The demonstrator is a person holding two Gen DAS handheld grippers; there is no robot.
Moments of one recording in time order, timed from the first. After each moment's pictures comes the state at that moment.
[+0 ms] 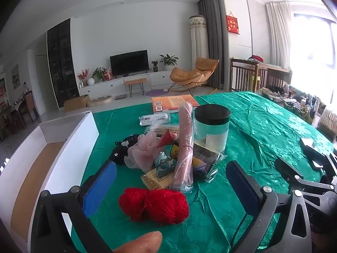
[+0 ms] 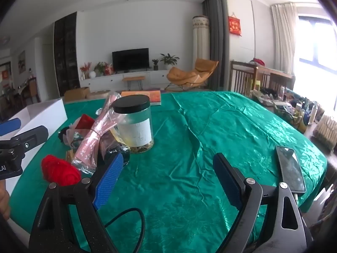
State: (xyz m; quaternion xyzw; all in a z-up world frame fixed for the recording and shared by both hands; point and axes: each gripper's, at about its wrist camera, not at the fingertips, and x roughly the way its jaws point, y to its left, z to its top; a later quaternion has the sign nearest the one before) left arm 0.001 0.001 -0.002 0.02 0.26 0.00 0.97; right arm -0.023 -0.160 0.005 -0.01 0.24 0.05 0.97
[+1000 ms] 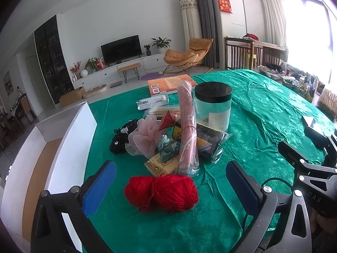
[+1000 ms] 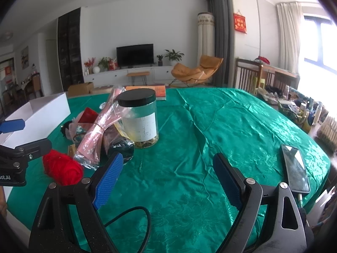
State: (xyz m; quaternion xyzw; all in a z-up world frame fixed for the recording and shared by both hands) left arm 0.009 0.004 -0.007 0.07 0.32 -0.02 0.94; right arm -0.017 -0.154 -0.002 -0.01 0.25 0.06 0.97
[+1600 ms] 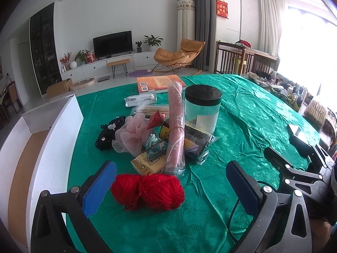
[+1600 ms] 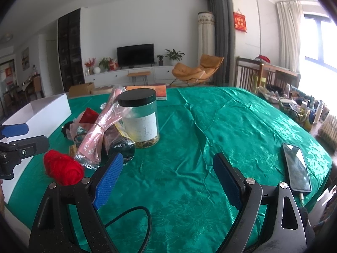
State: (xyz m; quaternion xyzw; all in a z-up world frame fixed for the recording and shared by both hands) left arm 0.009 0.012 -0.004 0.02 0.33 -0.07 0.94; right arm -0.017 -0.153 -0.003 -0.01 0.25 0.06 0.97
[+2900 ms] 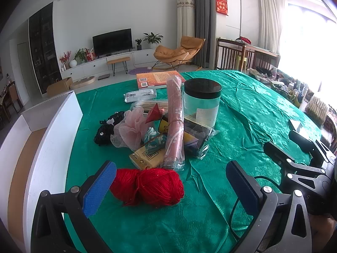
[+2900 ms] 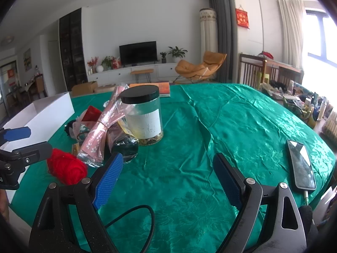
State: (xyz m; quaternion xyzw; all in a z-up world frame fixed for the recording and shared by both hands) left arm 0.010 0.009 -0.015 0.03 0.34 -0.06 0.94; right arm -0.016 -0.152 -0.006 0.00 0.26 0.07 0.96
